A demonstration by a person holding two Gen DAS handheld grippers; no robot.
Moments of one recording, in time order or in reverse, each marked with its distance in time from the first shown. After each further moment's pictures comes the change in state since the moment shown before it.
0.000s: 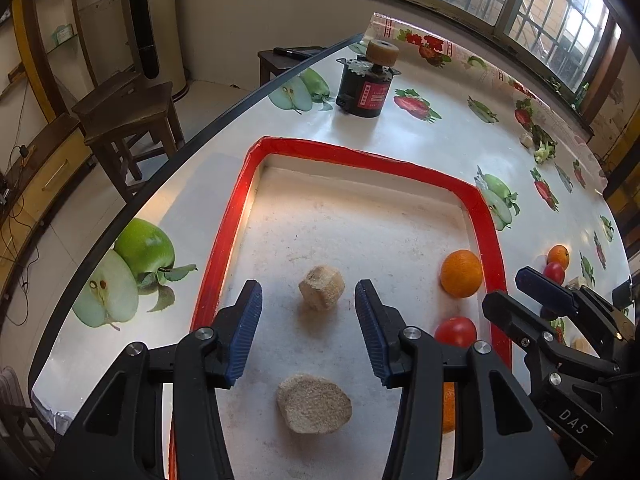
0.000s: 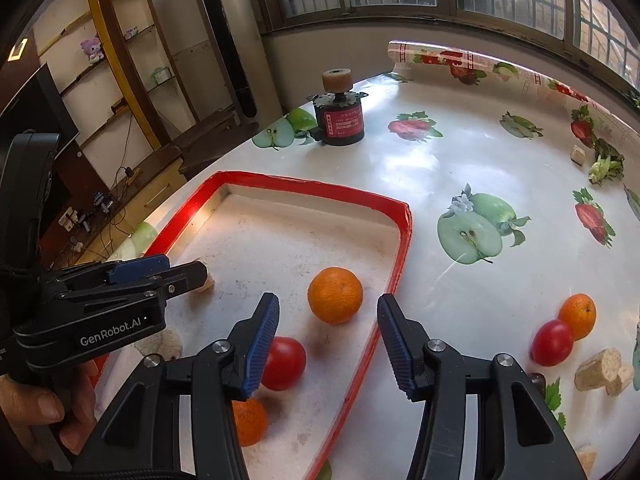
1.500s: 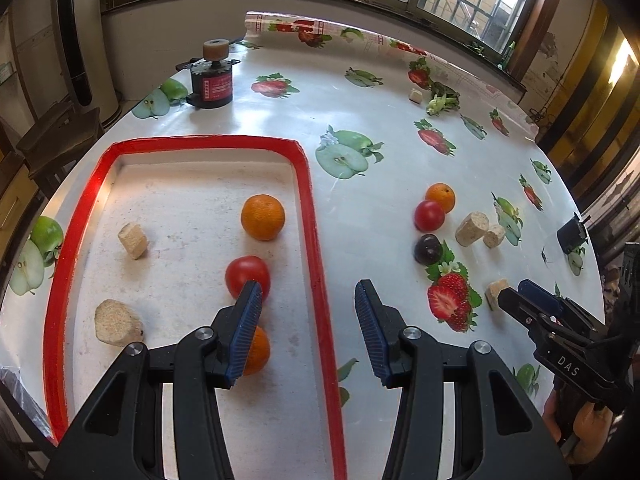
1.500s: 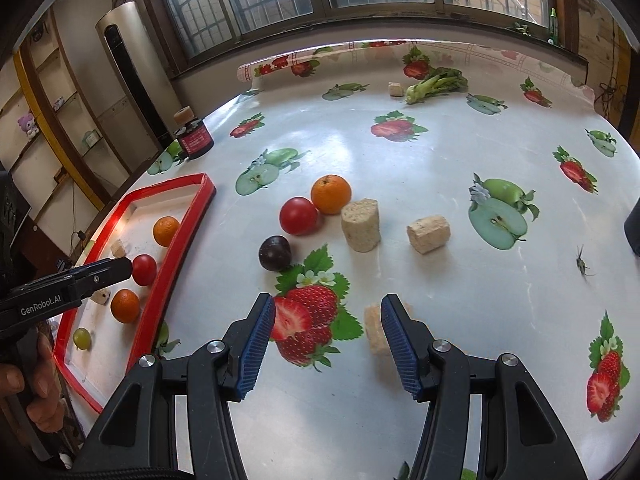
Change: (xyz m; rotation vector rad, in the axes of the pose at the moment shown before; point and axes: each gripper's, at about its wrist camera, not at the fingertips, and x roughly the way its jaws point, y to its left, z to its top) left arm -0.036 -0.117 -0.043 0.163 0.007 -0.177; right arm -0.112 -0.144 -0.106 0.285 -0.057 -0.175
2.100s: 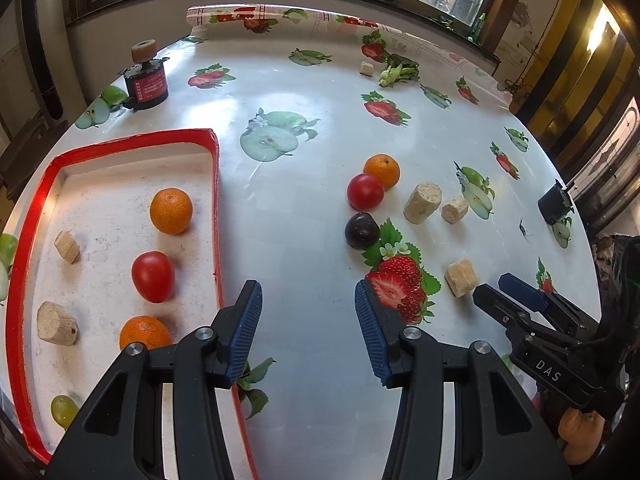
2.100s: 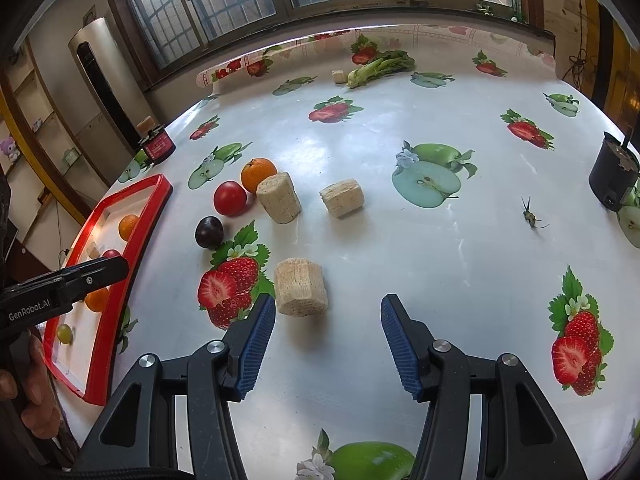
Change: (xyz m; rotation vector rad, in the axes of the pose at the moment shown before) left arm 0.017 -0.056 -0.004 0.084 0.046 -0.049; right arm -0.008 -0.040 -0.019 0.061 0.006 -0.034
